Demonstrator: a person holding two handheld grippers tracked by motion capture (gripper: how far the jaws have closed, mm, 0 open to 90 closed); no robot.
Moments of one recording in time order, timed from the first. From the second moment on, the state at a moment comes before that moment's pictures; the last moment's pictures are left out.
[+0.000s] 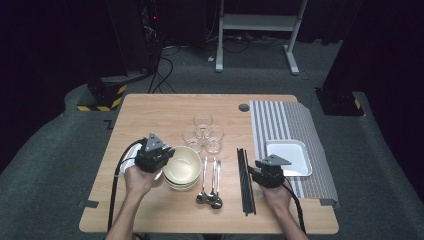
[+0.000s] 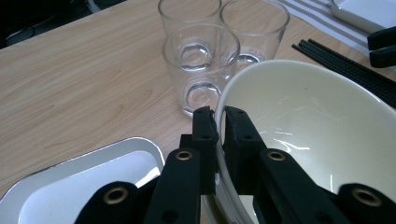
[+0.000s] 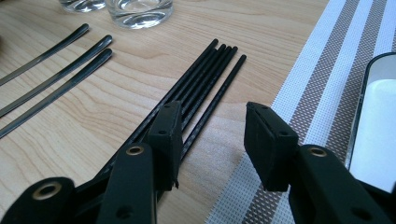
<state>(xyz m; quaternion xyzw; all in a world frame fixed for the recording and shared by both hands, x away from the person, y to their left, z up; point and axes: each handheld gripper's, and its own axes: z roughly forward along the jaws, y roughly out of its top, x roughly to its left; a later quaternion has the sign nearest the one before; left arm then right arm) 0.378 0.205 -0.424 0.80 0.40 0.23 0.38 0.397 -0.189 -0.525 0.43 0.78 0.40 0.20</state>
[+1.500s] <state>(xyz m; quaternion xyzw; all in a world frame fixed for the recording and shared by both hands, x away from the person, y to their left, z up) 0.379 0.196 -0.404 0.78 0.40 0.20 0.43 0.398 -0.190 -0.525 0.43 0.78 0.40 0.20</state>
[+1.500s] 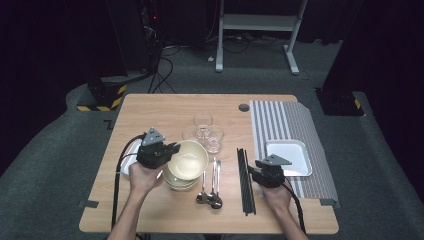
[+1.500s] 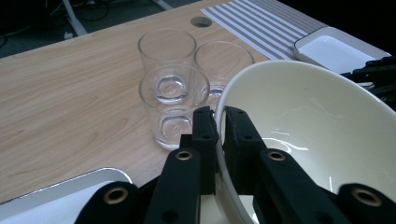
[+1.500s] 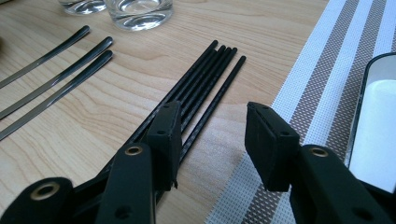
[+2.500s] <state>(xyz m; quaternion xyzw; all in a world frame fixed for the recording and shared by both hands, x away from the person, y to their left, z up) 0.390 0.176 -0.404 0.78 0.39 0.18 0.45 0.398 -0.192 -0.524 0.43 0.78 0.41 0.19</state>
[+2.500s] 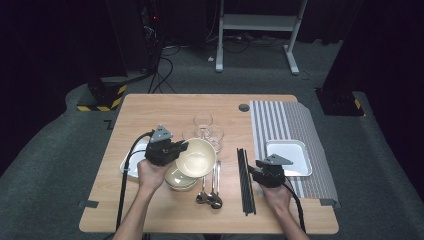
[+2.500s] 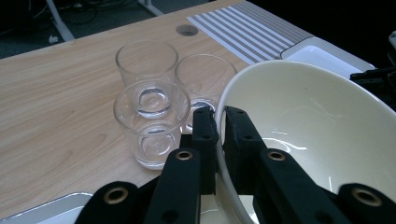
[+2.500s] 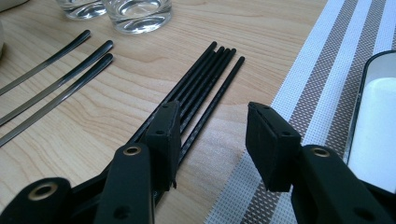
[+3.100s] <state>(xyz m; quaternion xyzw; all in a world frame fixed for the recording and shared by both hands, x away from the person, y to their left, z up) 0.398 0.157 -0.405 0.78 0.39 0.17 0.46 0.394 -0.192 -0.518 0.42 0.78 0.43 0.19</state>
